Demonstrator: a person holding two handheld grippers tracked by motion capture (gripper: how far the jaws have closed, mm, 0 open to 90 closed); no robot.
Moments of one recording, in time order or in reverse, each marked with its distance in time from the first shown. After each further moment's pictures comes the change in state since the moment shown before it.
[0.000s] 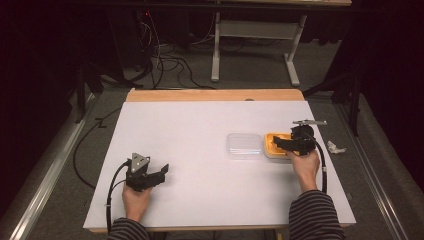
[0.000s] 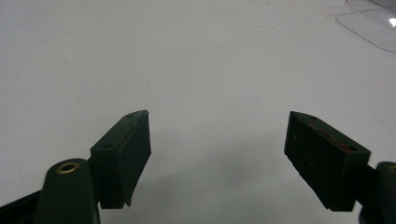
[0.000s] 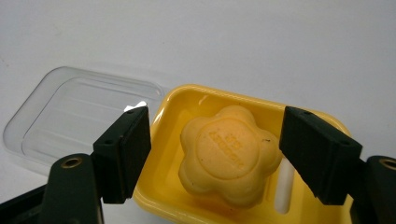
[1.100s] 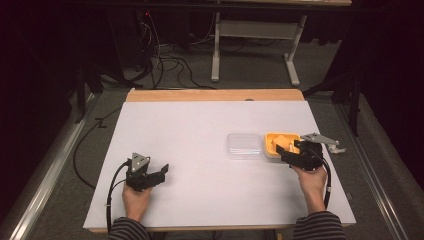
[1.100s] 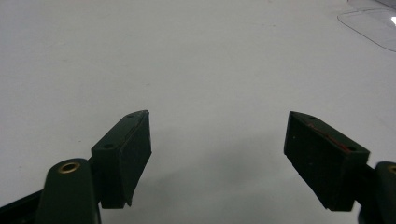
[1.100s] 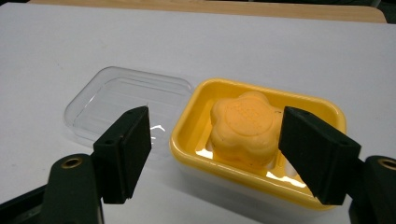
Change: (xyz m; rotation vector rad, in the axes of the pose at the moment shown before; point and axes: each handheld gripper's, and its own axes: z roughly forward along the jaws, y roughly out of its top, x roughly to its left) left arm 0.000 0.000 0.001 0.004 0.005 0.000; right arm 0.014 -0.036 -0.043 -0.153 0.037 -0.047
